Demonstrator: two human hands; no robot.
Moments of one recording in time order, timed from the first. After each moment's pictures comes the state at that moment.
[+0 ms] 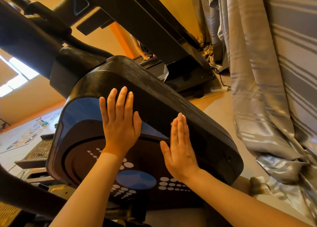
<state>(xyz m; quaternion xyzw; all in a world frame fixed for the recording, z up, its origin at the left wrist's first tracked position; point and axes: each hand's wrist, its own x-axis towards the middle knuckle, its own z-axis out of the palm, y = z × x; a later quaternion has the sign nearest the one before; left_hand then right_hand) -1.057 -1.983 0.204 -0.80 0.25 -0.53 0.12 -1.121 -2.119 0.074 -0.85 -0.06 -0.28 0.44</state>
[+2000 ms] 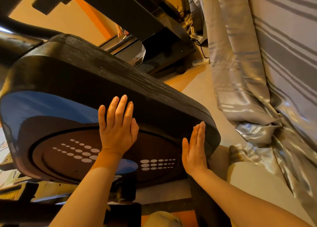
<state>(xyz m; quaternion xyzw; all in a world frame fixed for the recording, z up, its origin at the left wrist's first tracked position) -1.065 -2.018 0.121 -0.78 0.34 -0.49 0.18 -1.142 -2.171 -0.073 -0.74 0.14 -0.24 0.61</state>
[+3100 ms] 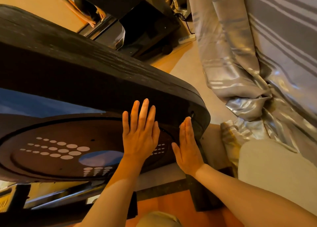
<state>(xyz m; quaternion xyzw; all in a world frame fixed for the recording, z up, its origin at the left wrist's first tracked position) -1.096 -2.062 0.011 -0.83 0.36 -0.39 0.16 -1.168 -2.163 -0.140 -0.83 0.06 -0.22 0.52</state>
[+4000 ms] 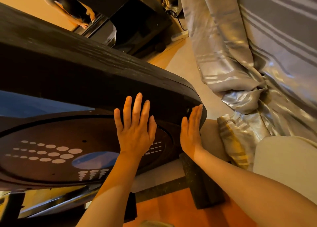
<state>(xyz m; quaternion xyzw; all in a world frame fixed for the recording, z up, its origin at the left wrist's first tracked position) -1.089 -2.066 0.004 -0.81 0.37 -0.43 0.15 -1.134 -2.182 -0.138 -0.68 0.23 -0.22 0.67</state>
